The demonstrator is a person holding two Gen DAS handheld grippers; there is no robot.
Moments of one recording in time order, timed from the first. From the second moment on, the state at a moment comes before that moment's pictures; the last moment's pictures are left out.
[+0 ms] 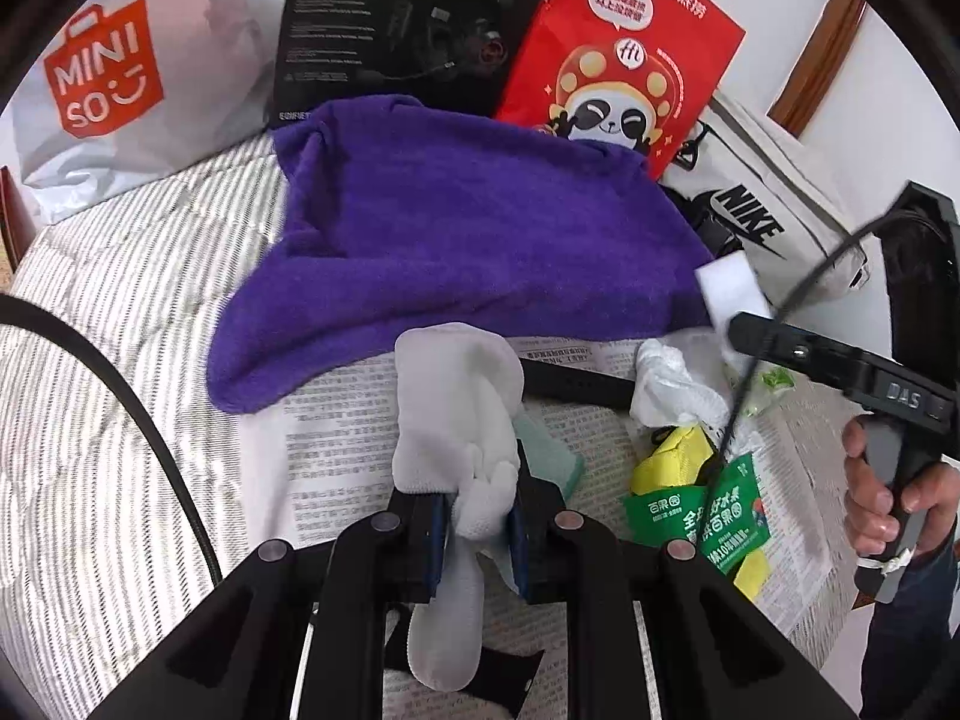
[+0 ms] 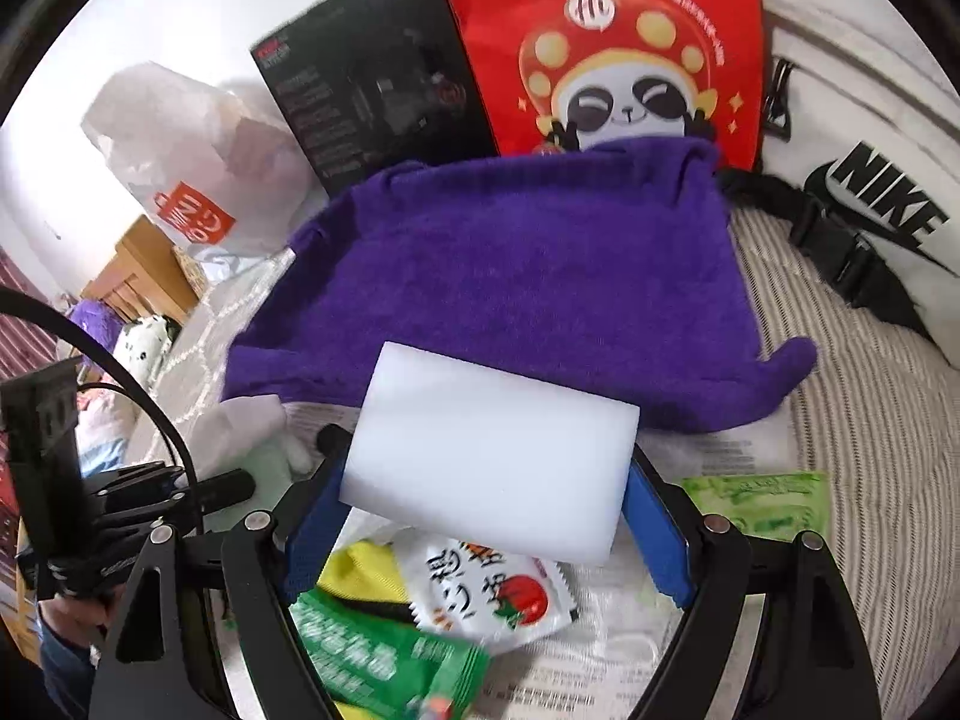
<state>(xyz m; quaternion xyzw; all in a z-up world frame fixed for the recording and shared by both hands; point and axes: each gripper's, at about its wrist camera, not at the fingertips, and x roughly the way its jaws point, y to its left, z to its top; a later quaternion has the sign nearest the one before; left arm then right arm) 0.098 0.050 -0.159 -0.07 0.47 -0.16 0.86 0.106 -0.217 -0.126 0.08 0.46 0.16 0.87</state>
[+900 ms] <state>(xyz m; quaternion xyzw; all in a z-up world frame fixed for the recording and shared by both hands) 0.066 0.085 -0.074 -0.07 0.41 -0.13 0.90 0.073 -0.260 -0.049 0.13 0.41 0.16 0.89</state>
